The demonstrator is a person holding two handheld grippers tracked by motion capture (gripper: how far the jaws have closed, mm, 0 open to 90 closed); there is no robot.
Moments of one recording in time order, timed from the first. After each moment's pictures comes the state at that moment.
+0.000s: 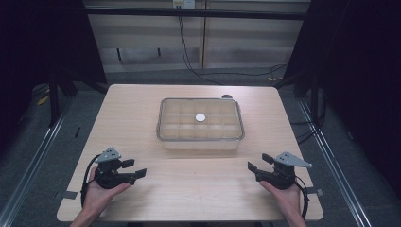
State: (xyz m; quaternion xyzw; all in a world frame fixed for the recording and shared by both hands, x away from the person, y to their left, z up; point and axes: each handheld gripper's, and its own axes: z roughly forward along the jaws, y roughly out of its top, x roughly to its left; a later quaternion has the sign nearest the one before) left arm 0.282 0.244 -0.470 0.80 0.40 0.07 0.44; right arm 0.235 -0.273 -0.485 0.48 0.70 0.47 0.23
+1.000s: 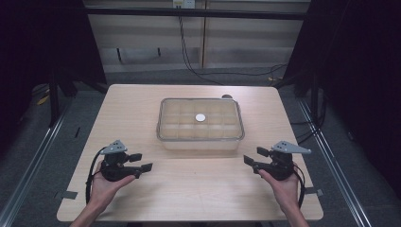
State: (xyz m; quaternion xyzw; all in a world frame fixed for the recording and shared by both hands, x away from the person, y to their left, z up) left arm 0.299 0.226 -0.456 0.81 0.36 0.05 0.46; right arm 0.252 -0.259 -0.446 0.47 0.72 0.47 0.18
